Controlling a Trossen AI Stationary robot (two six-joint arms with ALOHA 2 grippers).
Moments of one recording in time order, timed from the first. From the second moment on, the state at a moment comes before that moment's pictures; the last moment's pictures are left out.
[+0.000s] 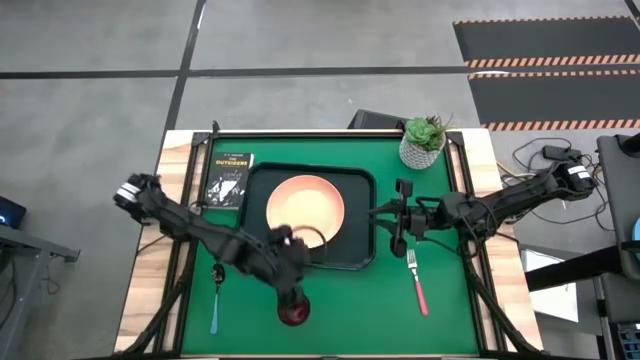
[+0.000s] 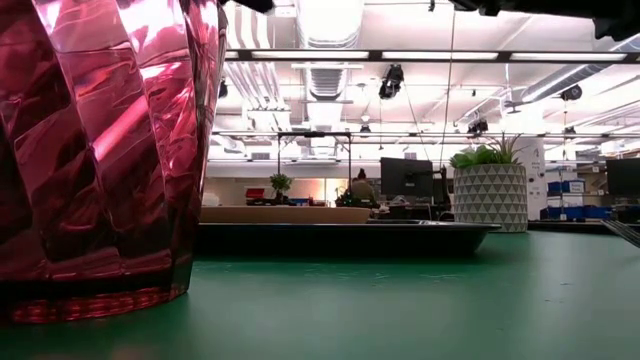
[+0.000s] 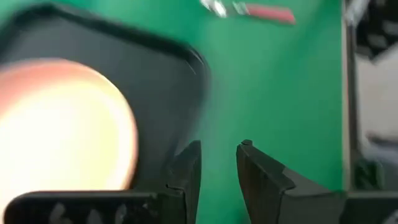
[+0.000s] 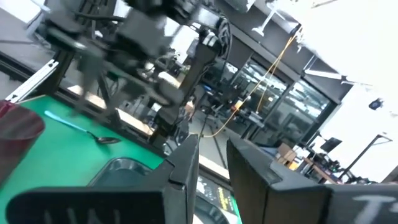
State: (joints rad) left arm -0.49 1.62 1.44 -0.73 -0.37 -0.64; right arm 0.22 1.06 0.47 0.74 0.18 -0.62
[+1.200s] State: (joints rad) left arm -0.68 1.86 1.61 -0.83 -0.05 -0.80; right arm 0.22 1.05 0.47 0.71 0.18 -0.60
